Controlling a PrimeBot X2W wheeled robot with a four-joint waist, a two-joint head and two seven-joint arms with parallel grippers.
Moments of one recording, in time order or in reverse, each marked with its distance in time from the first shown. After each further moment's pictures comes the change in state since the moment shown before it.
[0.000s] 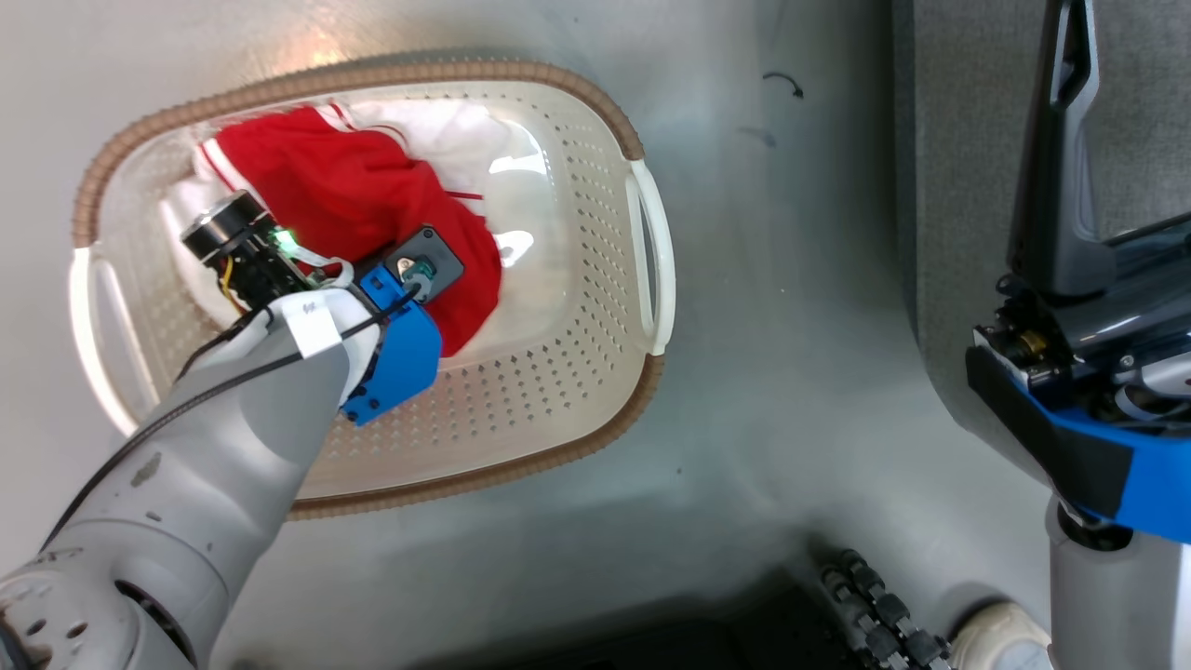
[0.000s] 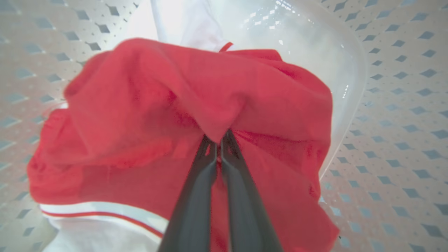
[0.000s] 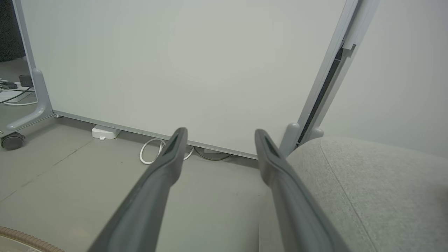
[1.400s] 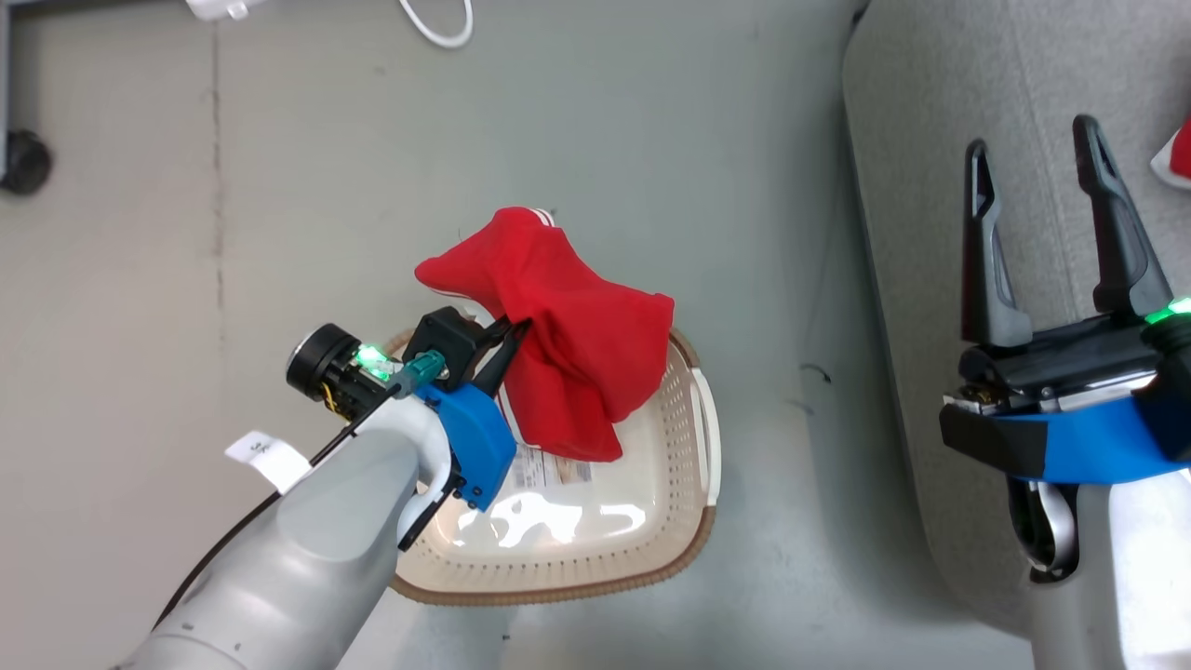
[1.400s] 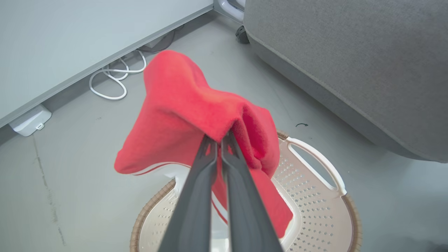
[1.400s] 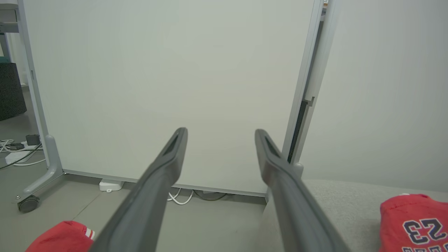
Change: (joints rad) left arm 0.255 -0.008 0.211 -0.267 -0.250 0.007 -0.227; right arm 0.148 0.001 -0.090 0.291 0.038 0.000 0.000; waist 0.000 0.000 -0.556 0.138
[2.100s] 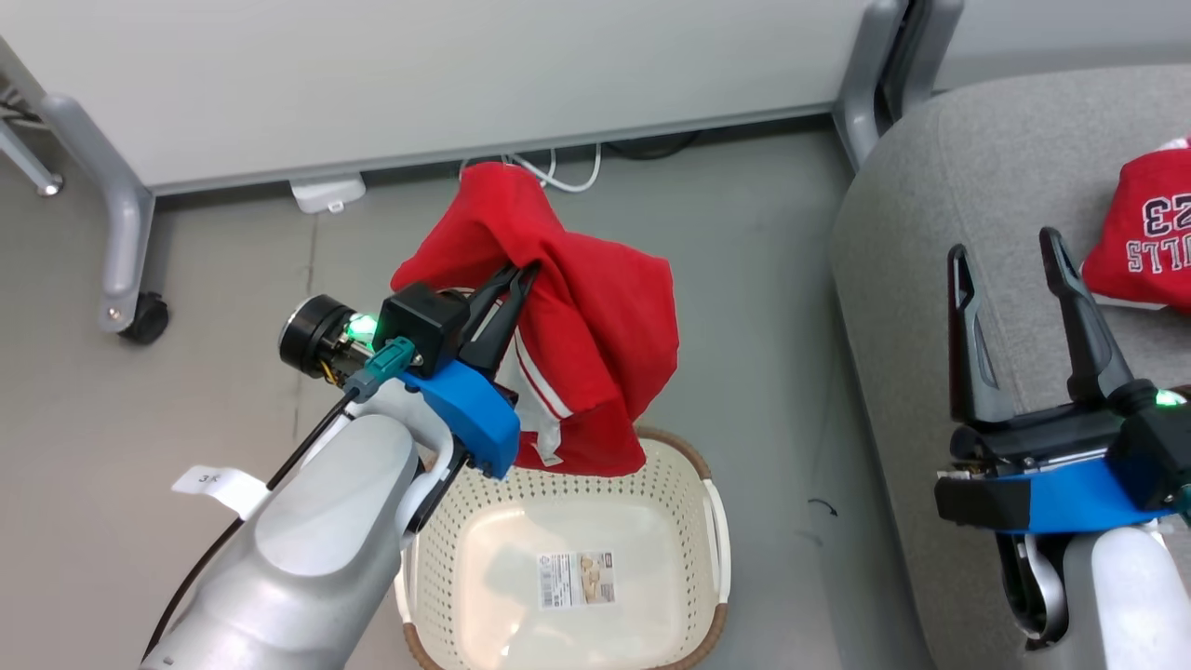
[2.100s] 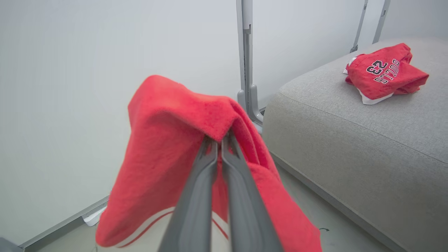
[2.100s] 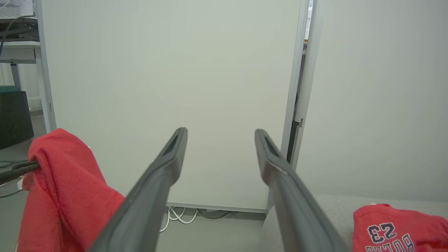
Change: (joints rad) left arm 0.116 0.019 0.312 -0.281 0.172 0.007 0.000; right arm 0.120 0.000 -0.019 0.071 0.033 0.000 0.000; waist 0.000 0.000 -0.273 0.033
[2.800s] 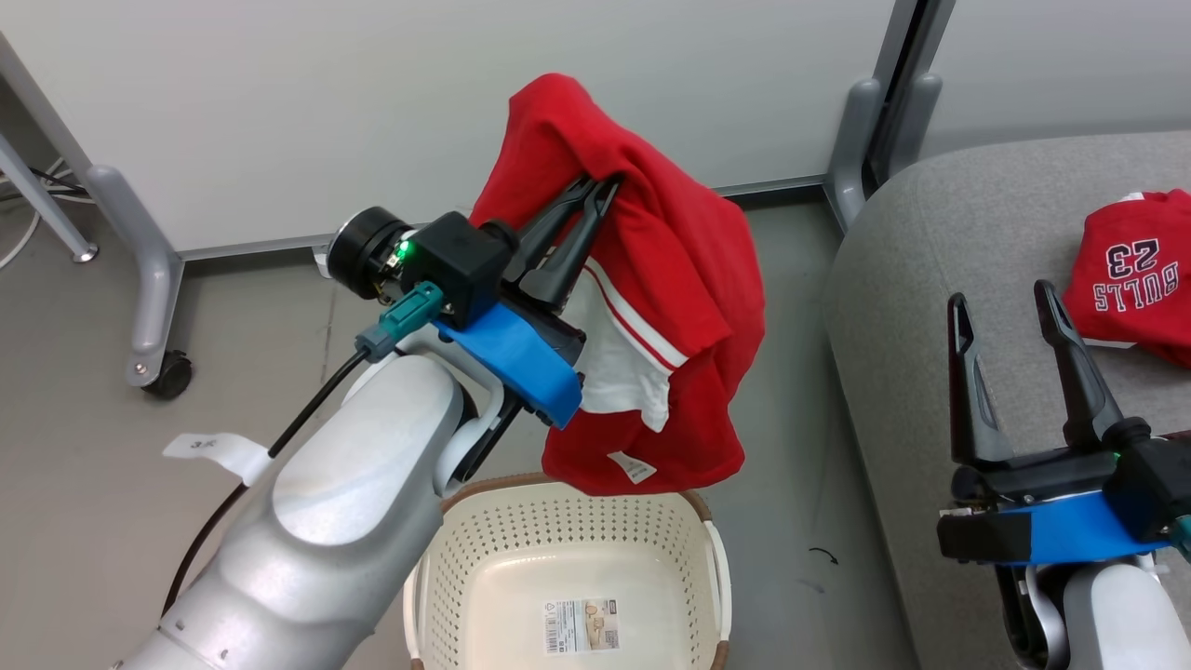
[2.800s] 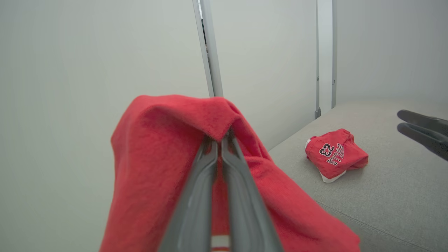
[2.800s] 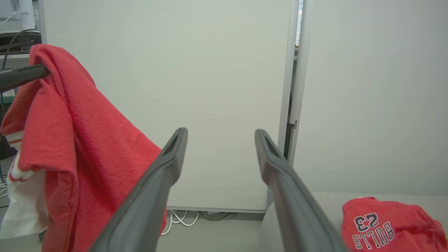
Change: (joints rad) left arm -0.059 -0.017 0.008 -0.212 -0.038 -0.014 0.011; right arm 0.071 0.000 -0.008 0.019 0.031 0.000 0.000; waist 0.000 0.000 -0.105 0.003
